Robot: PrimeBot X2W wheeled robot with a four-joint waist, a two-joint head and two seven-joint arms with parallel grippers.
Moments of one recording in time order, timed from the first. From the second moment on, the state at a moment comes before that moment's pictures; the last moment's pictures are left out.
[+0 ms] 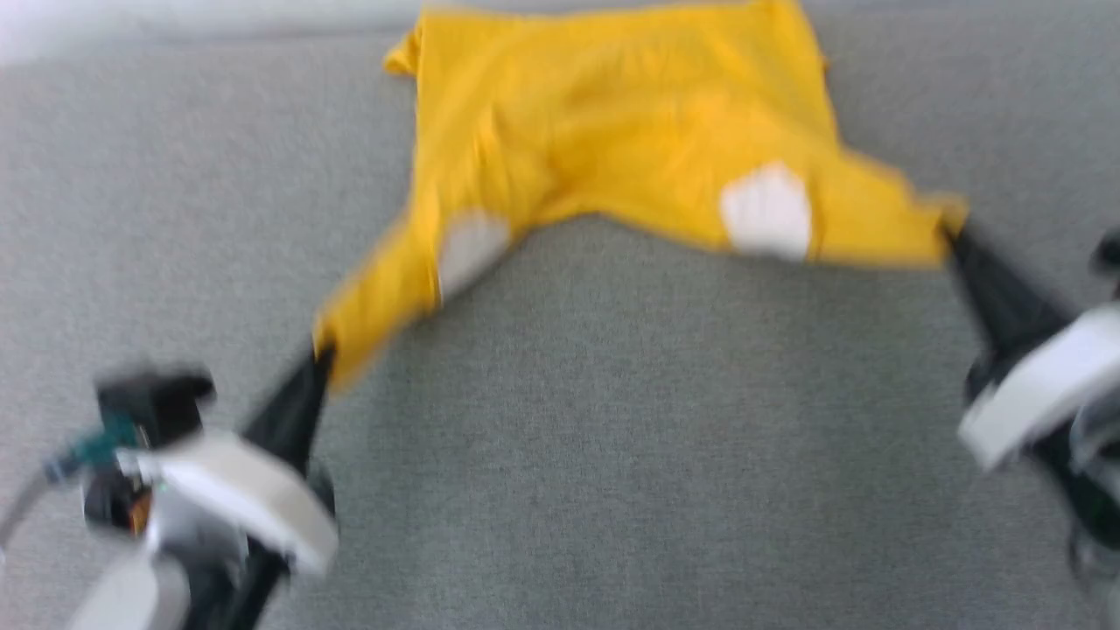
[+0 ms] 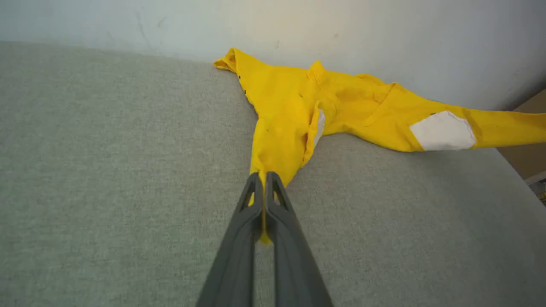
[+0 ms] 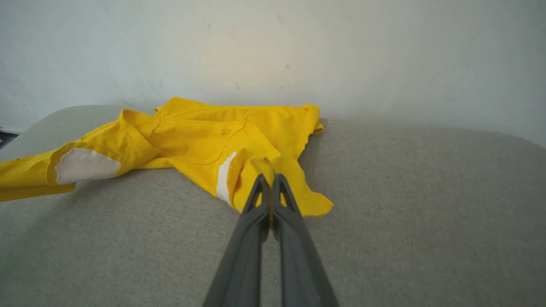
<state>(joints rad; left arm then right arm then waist) -0.13 0.49 -0.24 -0.23 -0.72 0.12 0.16 -0.28 -0.36 0.04 -0.14 0.50 0.13 0.33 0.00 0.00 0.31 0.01</state>
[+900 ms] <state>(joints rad) 0.46 0.59 -0.28 -0.26 -0.84 0.27 0.37 0.47 -0.24 -0.10 -0.15 0.58 0.13 0.51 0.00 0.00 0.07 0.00</state>
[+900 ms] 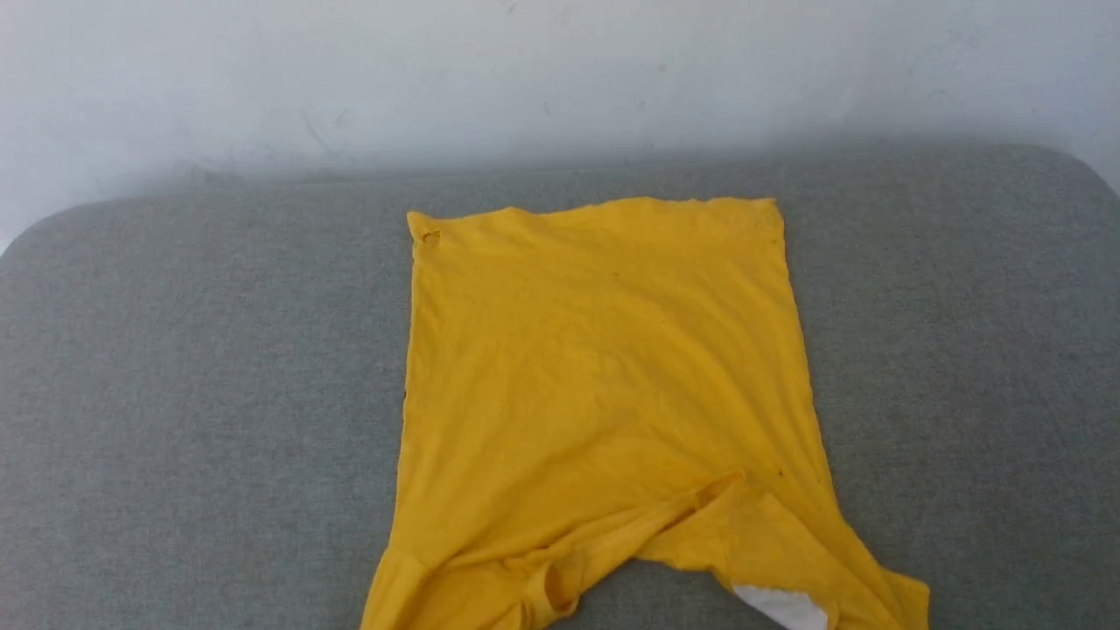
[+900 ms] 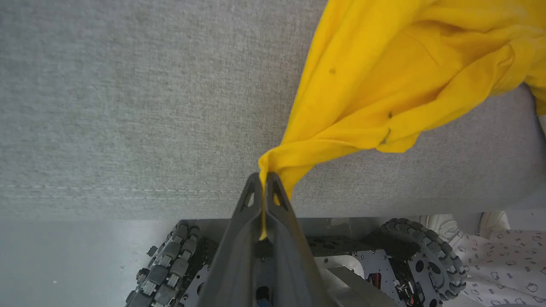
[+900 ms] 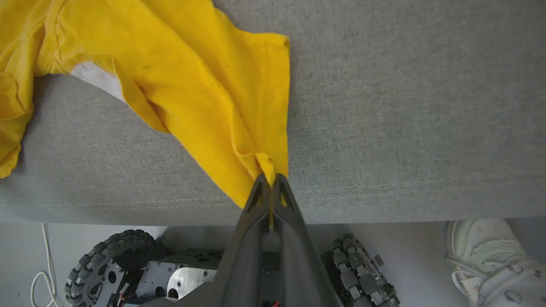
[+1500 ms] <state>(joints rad) 0.47 0.54 -0.23 -0.38 -0.87 0.28 0.28 0.47 -0.23 -0.16 -0.21 0.57 0.13 0.55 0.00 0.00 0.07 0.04</state>
